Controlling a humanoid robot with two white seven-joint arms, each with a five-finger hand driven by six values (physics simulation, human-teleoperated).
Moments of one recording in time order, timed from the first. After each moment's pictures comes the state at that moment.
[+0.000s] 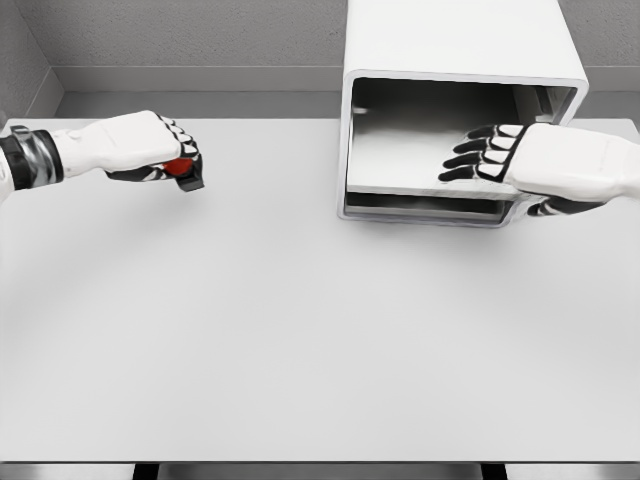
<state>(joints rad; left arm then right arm) -0.95 0.83 -0.98 -1.26 -0.48 -0.61 -0.21 -0.81 -1.18 0.80 -1.73 0.21 -0.61 0.32</state>
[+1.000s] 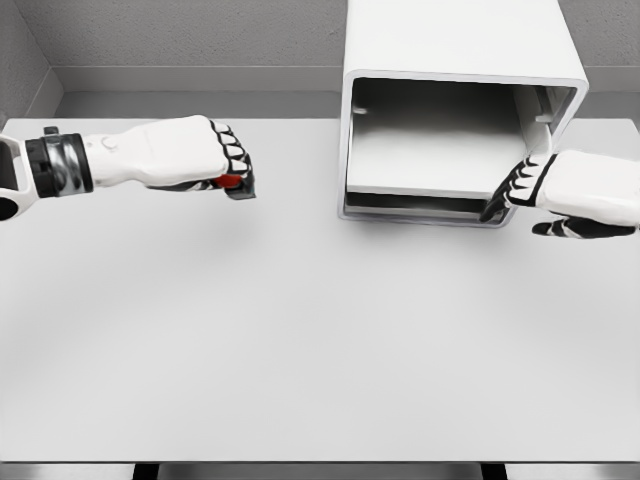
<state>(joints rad) -0.94 0.85 -0.97 -1.52 -0.47 -0.61 -0.21 -0.64 -1.26 0.72 -1.77 0.09 -0.61 0.32</state>
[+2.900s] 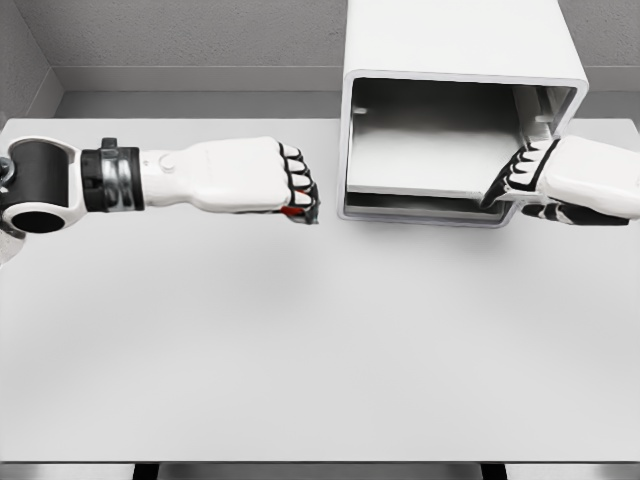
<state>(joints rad) -0.95 0.76 -0.97 -1.68 -0.48 -0.61 -0.25 -0.43 -1.18 0.46 -1.77 0.13 -0.61 0.32</state>
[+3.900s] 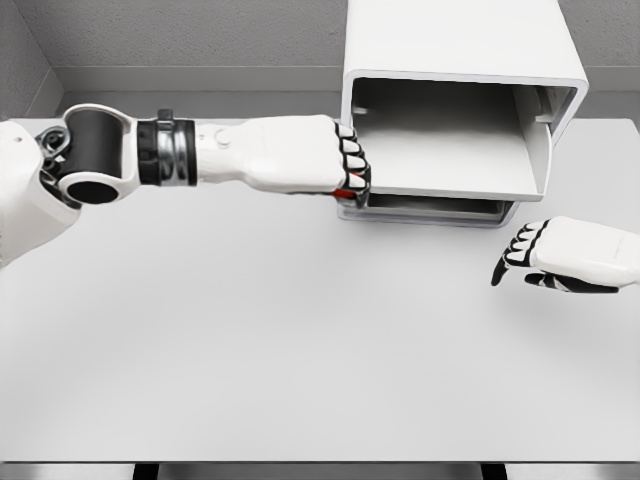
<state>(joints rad) -1.03 0.60 -0.97 -1.61 -0.48 -0.61 -0.32 -0.26 -1.20 0.46 -1.76 0.23 -0.61 0.33</state>
